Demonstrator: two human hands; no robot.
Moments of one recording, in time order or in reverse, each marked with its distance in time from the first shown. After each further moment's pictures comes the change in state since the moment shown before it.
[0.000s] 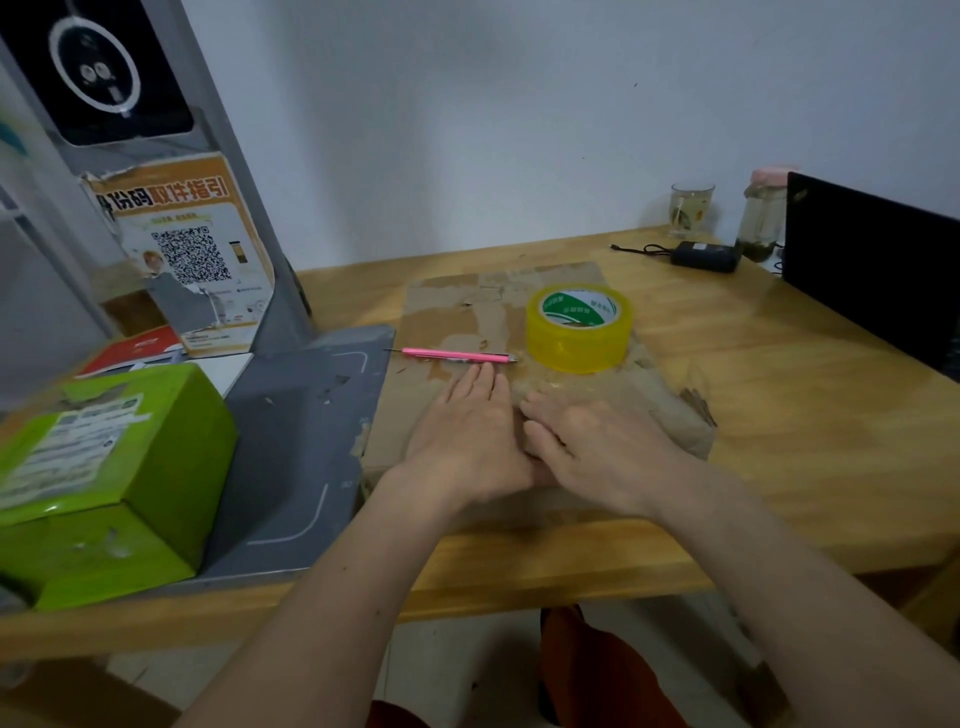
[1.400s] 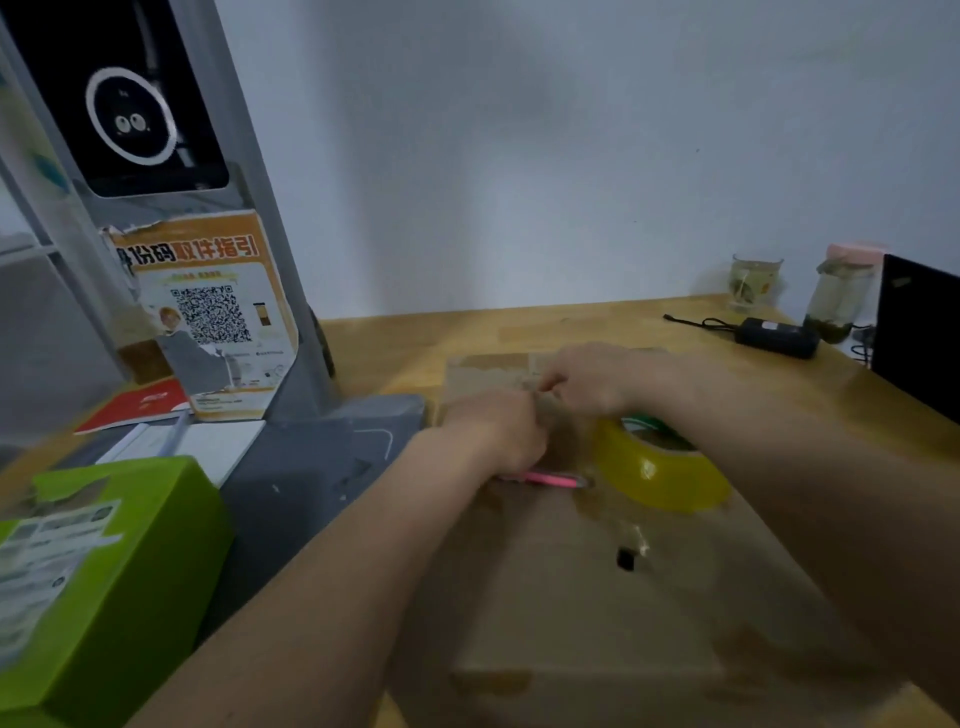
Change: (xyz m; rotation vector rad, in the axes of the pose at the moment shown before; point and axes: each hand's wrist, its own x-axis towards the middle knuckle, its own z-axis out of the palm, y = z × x) left_hand 0.128 -0.063 -0.055 -0.062 0.024 -0.059; right_hand 0.201 0.019 -0.056 -0.112 -0.285 0.015
